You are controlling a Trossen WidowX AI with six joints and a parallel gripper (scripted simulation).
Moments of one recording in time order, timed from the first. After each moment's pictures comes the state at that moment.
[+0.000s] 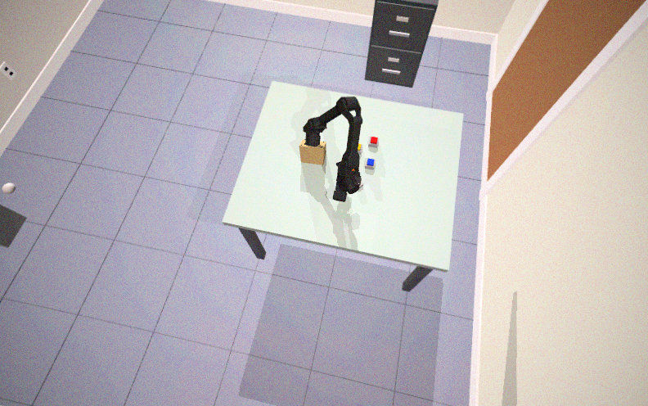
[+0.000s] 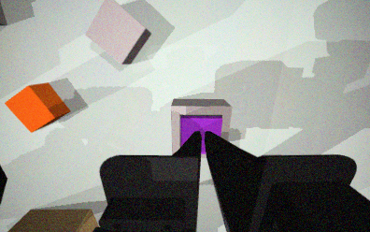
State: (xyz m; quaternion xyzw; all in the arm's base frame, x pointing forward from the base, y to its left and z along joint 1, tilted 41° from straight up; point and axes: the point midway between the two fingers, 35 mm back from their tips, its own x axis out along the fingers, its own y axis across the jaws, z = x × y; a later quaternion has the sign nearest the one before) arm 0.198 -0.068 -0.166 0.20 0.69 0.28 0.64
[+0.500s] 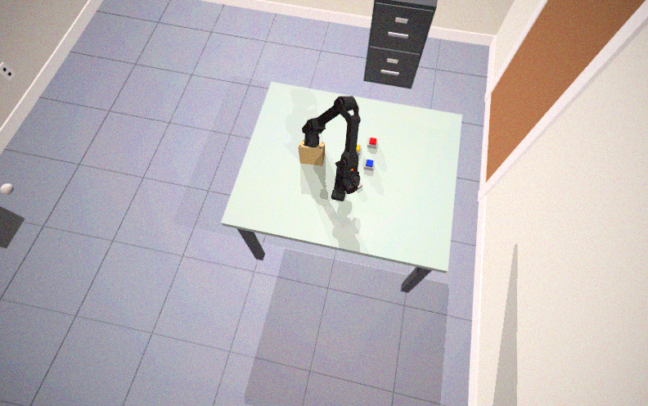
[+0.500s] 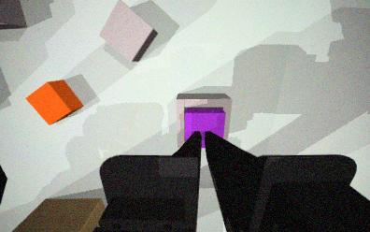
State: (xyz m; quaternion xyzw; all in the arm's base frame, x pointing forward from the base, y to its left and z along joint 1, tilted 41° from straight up) arm 0.198 -0.075 -0.155 0.21 0.69 0.28 0.63
